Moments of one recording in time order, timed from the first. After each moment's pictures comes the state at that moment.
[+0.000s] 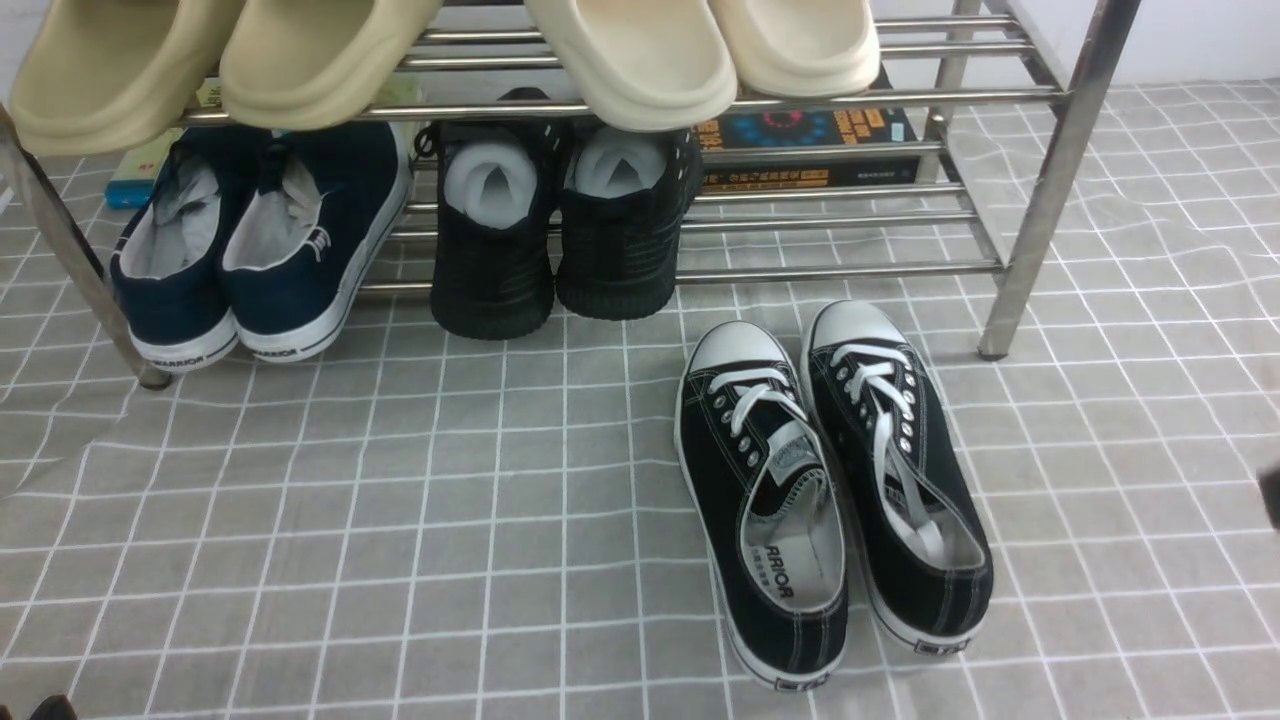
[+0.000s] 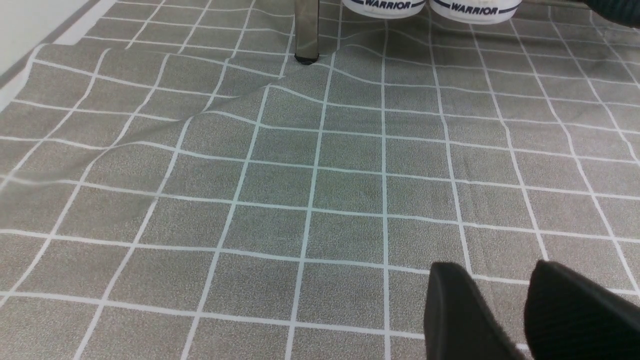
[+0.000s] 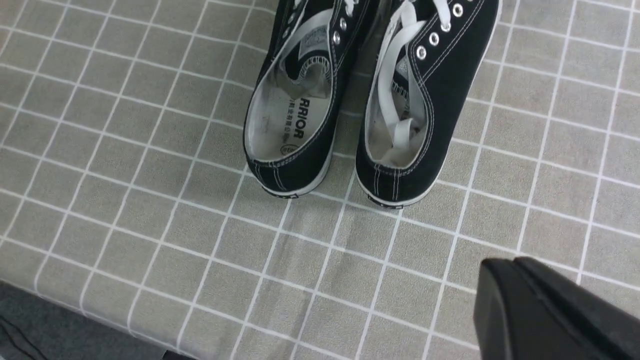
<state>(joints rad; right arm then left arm) 0.65 0.78 -0.92 -0.06 1.03 0.35 0.05 -0.01 0.03 0.07 0.38 -0.12</state>
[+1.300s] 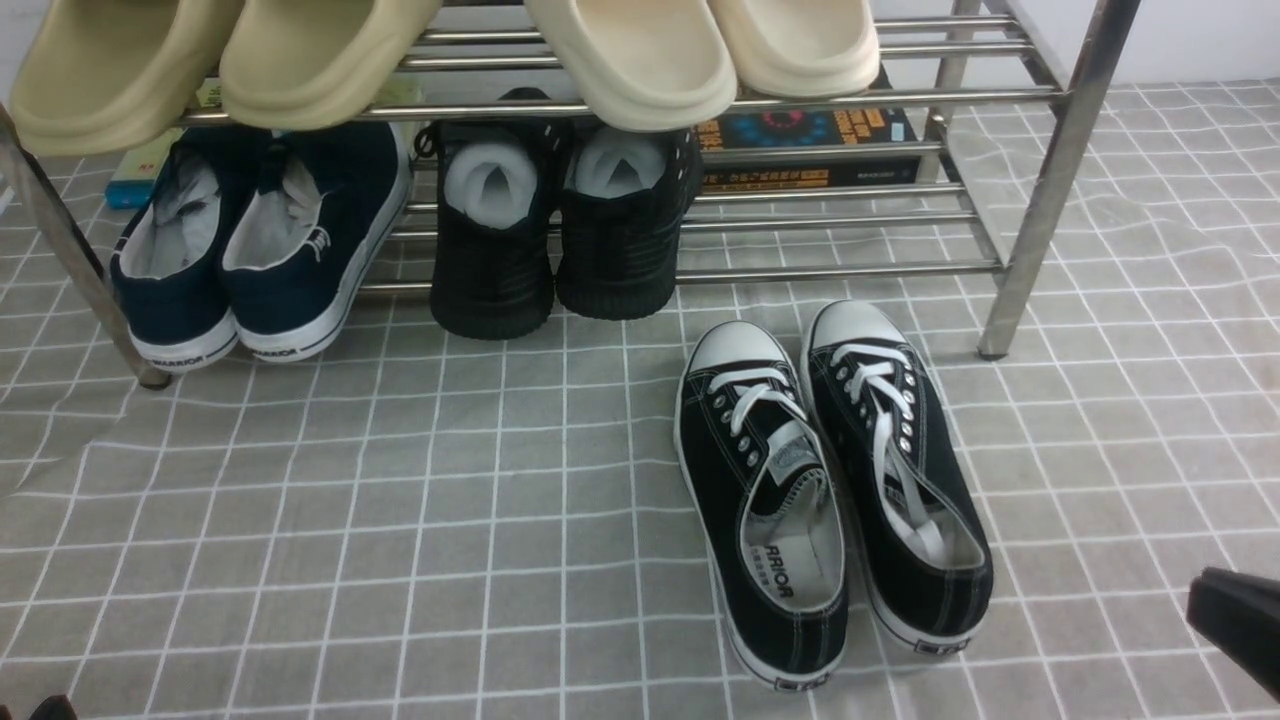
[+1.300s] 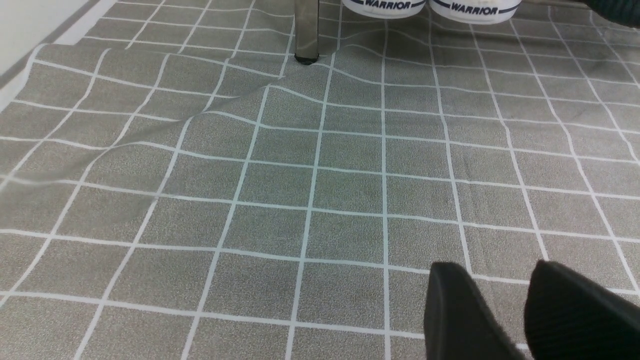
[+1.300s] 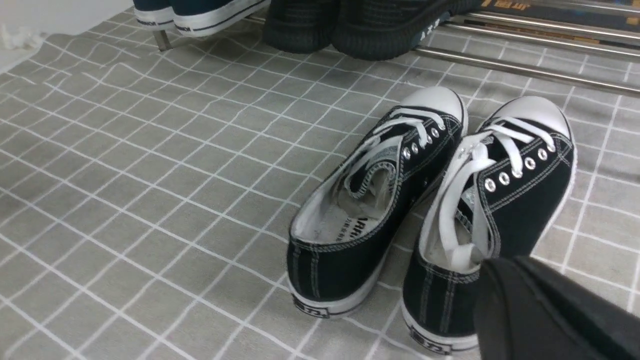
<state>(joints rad) 0.56 0.36 -0.25 0.11 0.26 0.00 0.05 -0.01 0.03 0.07 0.38 -0.12</state>
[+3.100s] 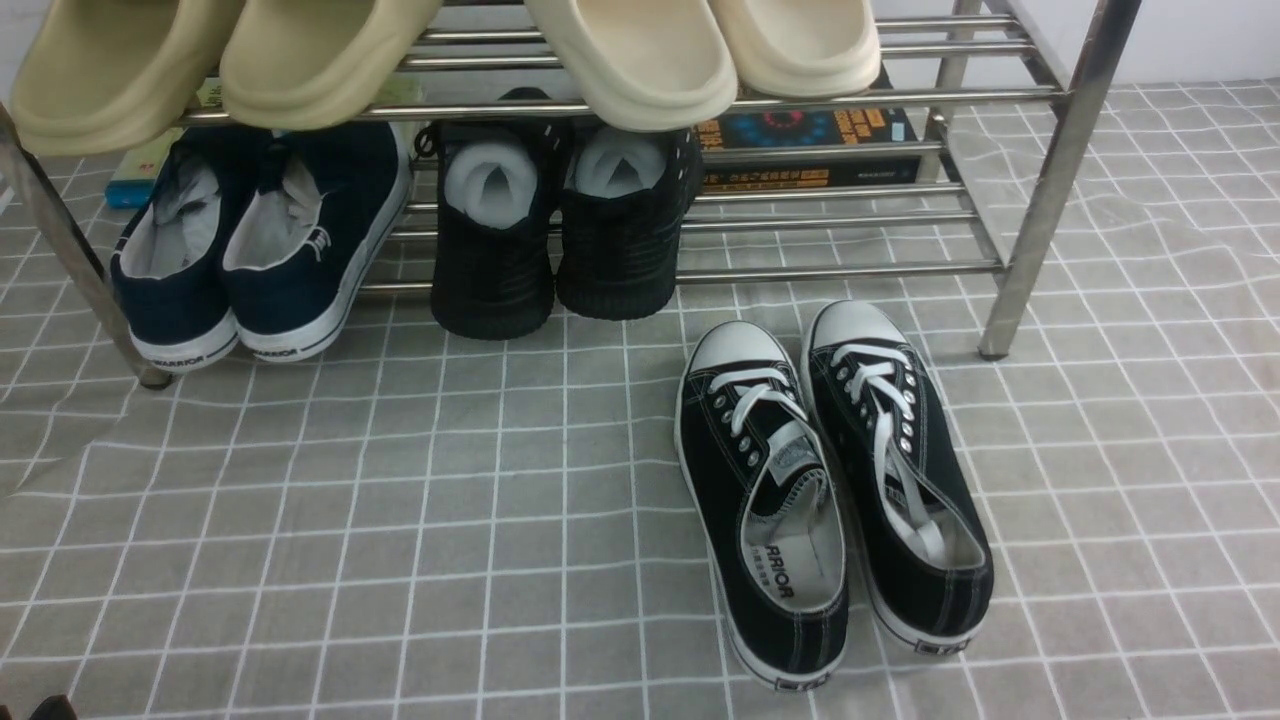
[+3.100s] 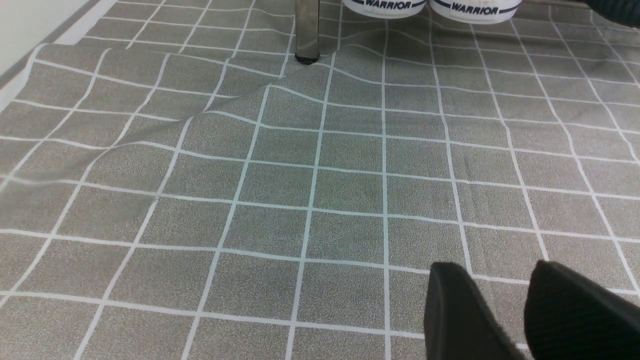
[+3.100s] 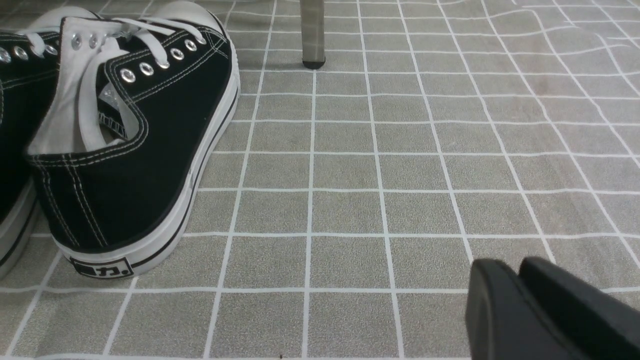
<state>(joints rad) 0.01 -0.01 0.01 0.07 0.39 -0.04 0.05 -0.01 0.03 0.07 0.38 -0.12</state>
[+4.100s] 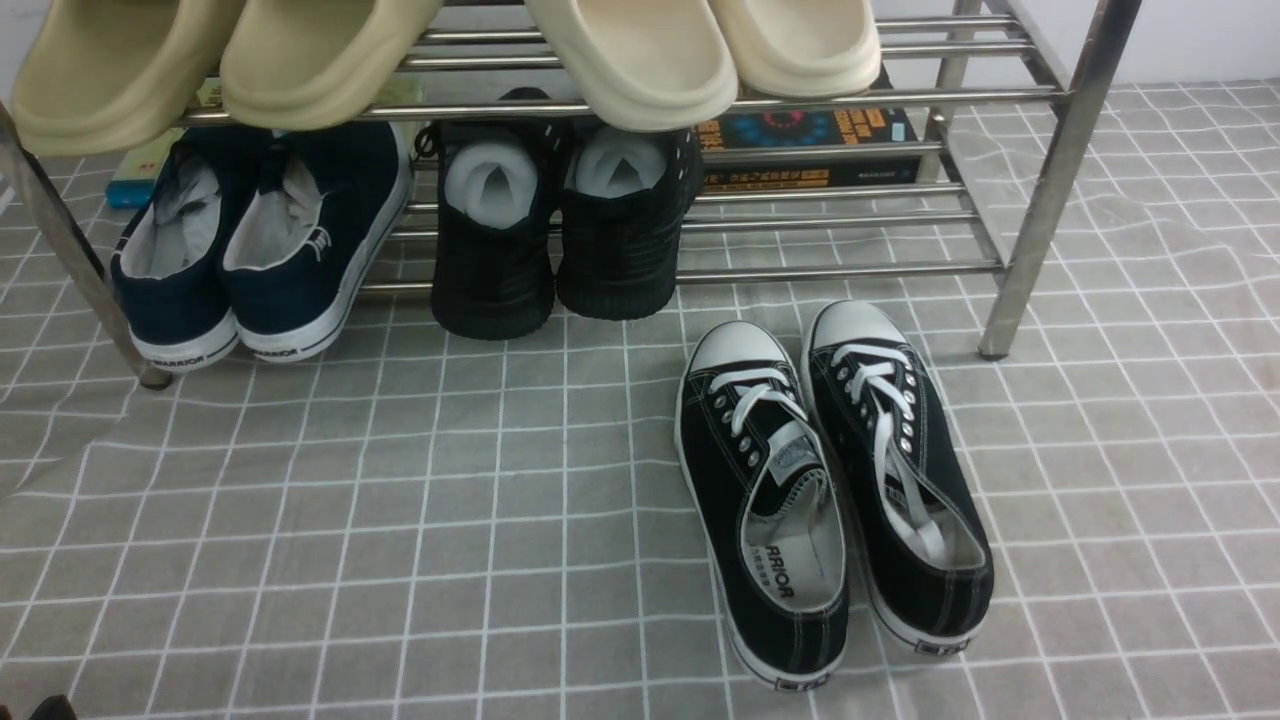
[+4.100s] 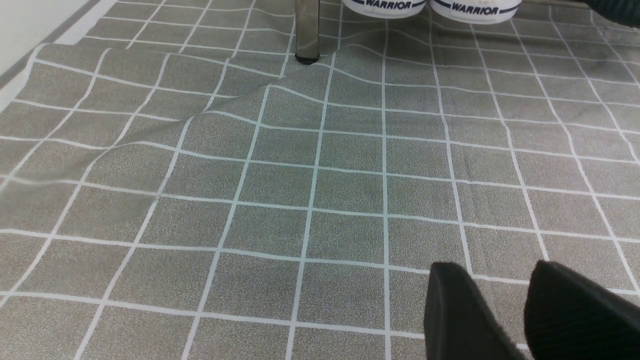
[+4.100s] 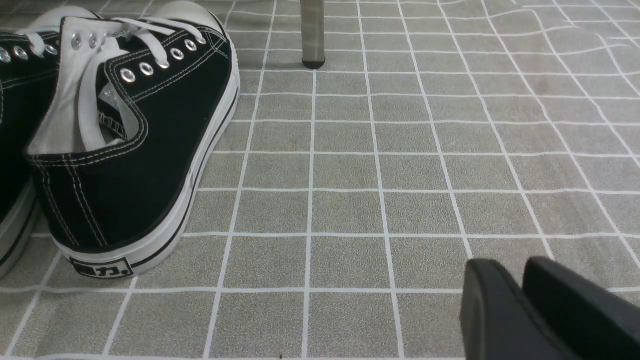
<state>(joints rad) 0.01 -0.01 0.01 0.07 0.39 -0.04 0.05 -0.01 0.03 0.07 0.38 -0.12</state>
